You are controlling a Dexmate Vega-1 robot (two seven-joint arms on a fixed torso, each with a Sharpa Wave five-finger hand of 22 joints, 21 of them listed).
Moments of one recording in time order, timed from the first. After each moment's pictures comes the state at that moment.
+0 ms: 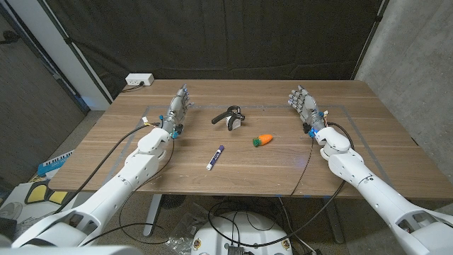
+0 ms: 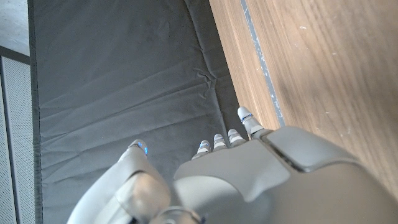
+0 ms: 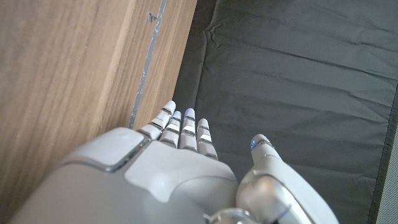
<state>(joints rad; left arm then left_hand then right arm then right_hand) 0.83 0.52 0.38 -1.31 -0.63 -0.27 -0.02 0.19 0.07 0.20 0.06 0.32 -0.17 -0.08 0.19 0.18 -0.17 0.00 0.22 0.18 -0.17 0.01 0.19 0.17 -0.17 0.01 0.66 0.17 -0.84 -0.48 -0.33 -1.28 0.62 0.27 0.06 0.15 0.09 0.39 -0.01 0.21 0.11 0.09 0.19 0.18 0.17 0.12 0.21 0.18 0.05 0.07 0.18 0.17 0.01 0.01 0.49 0.18</state>
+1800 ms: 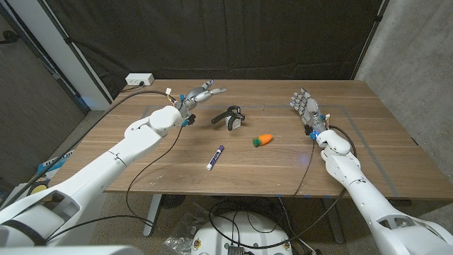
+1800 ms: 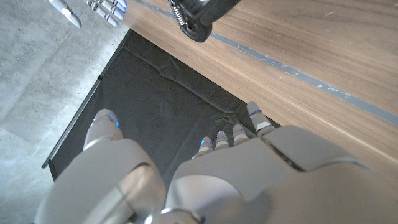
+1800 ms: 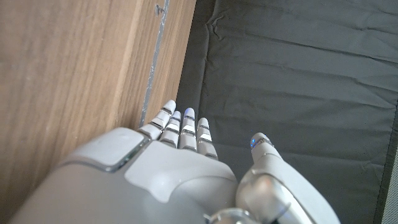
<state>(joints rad) 0.73 0.71 0.53 -1.73 -0.15 0.18 0.02 0.45 -0.11 0.17 -0.12 0.29 -0.17 0.01 0.21 0.20 -0.17 0.07 0.22 0.21 -0.17 0.10 0.21 0.20 -0.17 0.17 0.60 0.18 -0.86 -0.30 -0.12 -1.20 0.47 0.26 0.20 0.17 0.09 0.39 -0.03 0.20 0.13 0.09 0.19 0.18 0.18 0.12 0.22 0.18 0.06 0.08 0.18 0.17 0.02 0.01 0.49 0.18</state>
